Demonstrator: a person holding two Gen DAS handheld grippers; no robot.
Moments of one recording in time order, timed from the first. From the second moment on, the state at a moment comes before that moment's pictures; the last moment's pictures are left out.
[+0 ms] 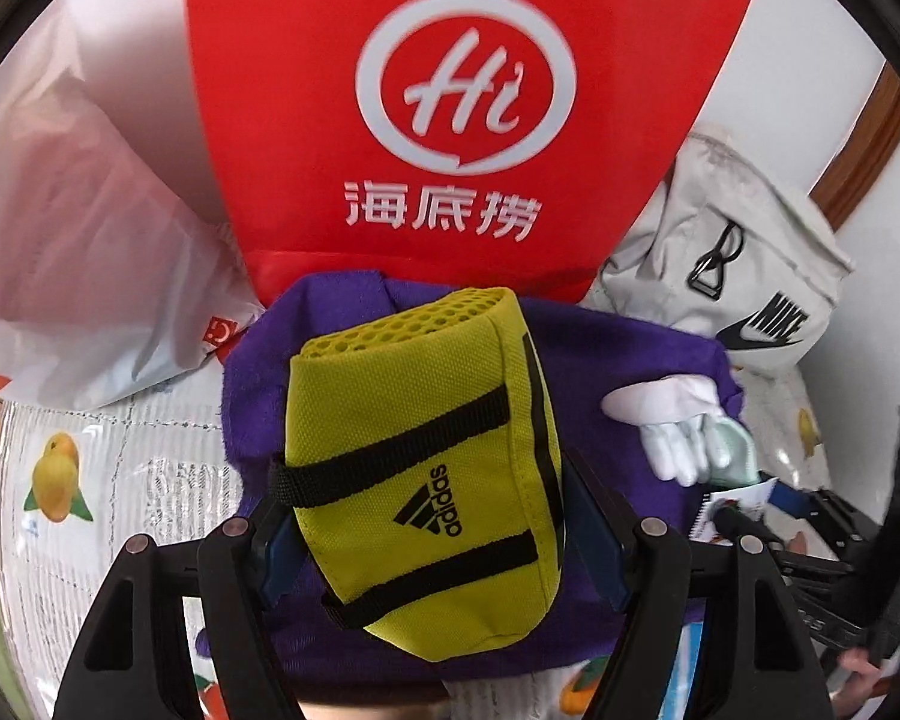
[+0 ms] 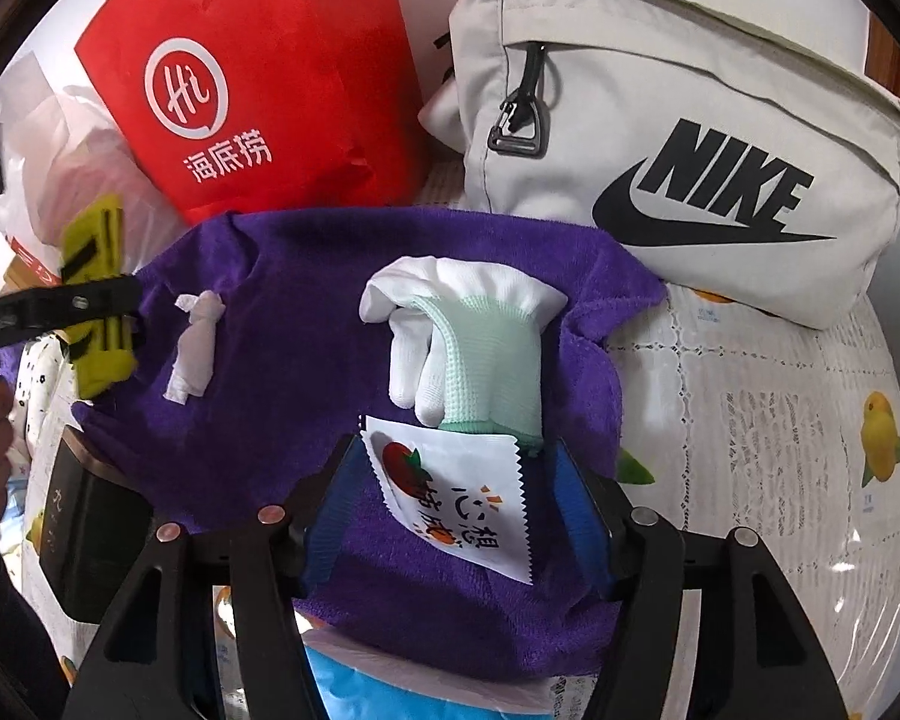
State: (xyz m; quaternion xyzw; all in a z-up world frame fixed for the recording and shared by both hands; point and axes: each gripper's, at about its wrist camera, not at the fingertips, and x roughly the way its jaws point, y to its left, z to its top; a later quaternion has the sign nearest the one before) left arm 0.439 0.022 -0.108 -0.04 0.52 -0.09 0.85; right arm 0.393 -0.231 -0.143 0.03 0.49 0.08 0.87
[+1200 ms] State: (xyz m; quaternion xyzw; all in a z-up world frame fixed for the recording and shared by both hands) left arm 0.370 0.028 -0.096 -0.04 0.47 -0.07 0.88; right arm 0.329 -0.237 -0.102 0.06 0.44 0.09 0.89
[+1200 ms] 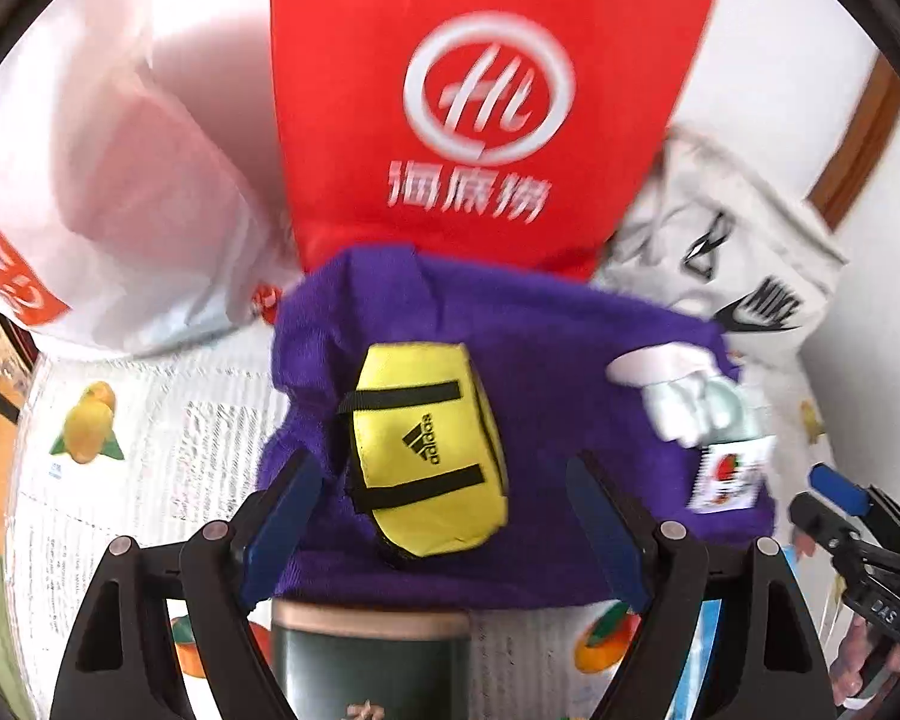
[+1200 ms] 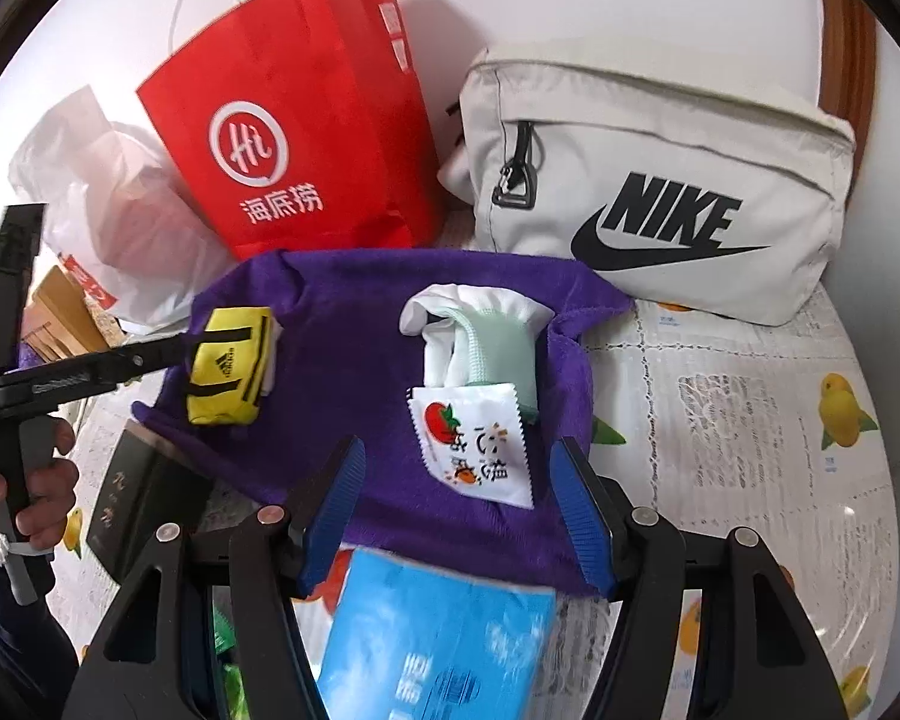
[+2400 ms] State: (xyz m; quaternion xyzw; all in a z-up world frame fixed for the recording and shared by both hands) left arm 0.192 -0.004 -0.143 0.08 0.49 -0.13 0.86; right arm 0.157 -0.232 -0.101 0.07 0.44 0.08 0.89
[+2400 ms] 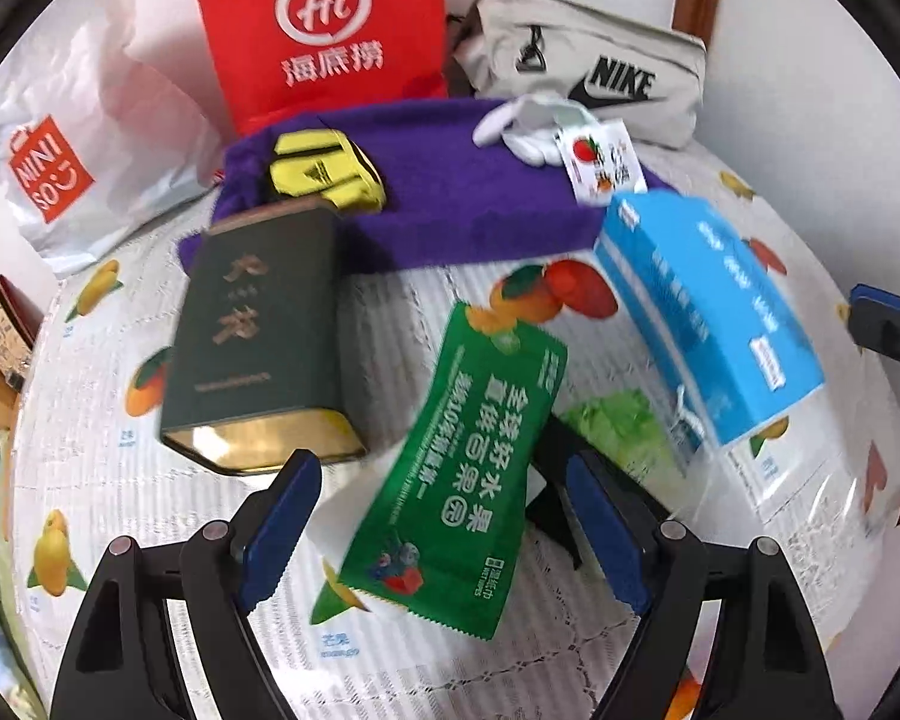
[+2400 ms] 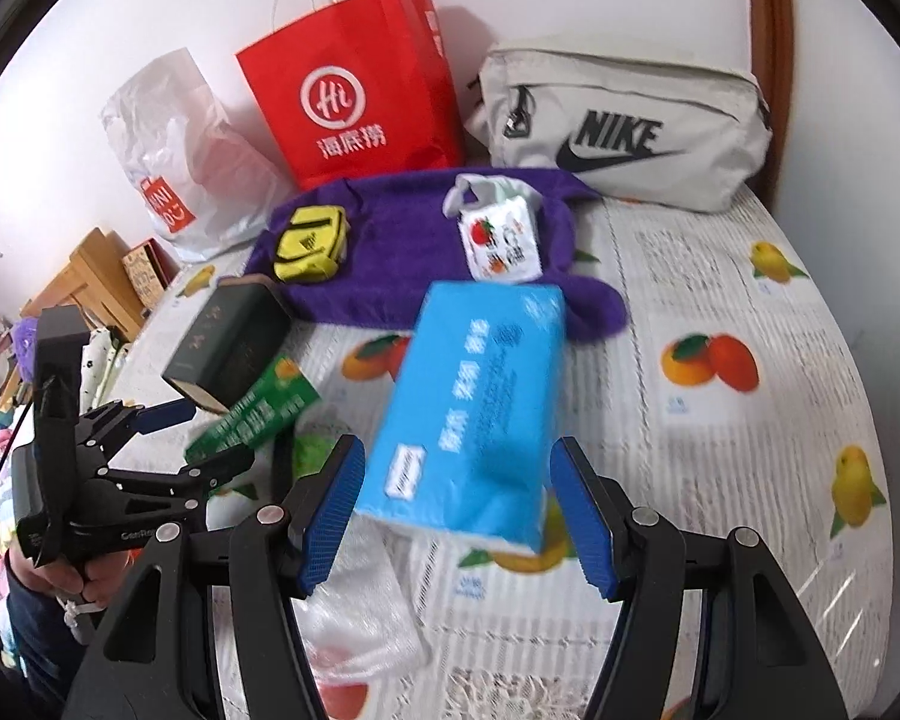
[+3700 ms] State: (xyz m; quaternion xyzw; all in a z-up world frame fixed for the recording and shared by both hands) left arm 0.190 -0.013 -0.142 0.12 0.51 -0.14 0.84; right arm 0.151 -0.235 -0.137 0.09 0.48 0.11 0.87
